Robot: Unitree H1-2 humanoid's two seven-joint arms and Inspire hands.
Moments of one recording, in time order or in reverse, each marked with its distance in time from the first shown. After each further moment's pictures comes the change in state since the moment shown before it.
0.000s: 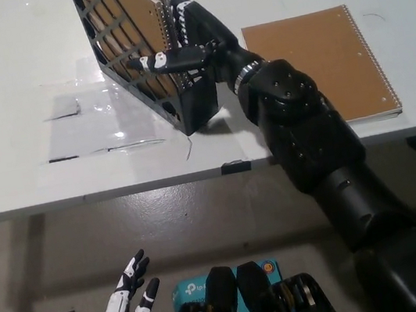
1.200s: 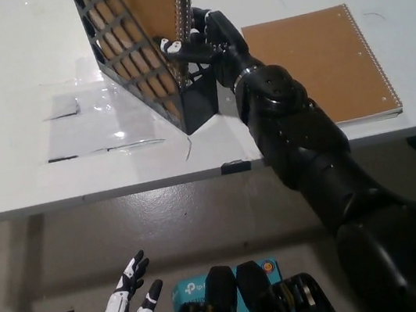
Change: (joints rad) left_arm 0.000 0.011 -0.008 -0.002 0.004 0.003 0.000; right_arm -0.087 0.040 -0.190 0.236 0.035 -0.062 -0.171
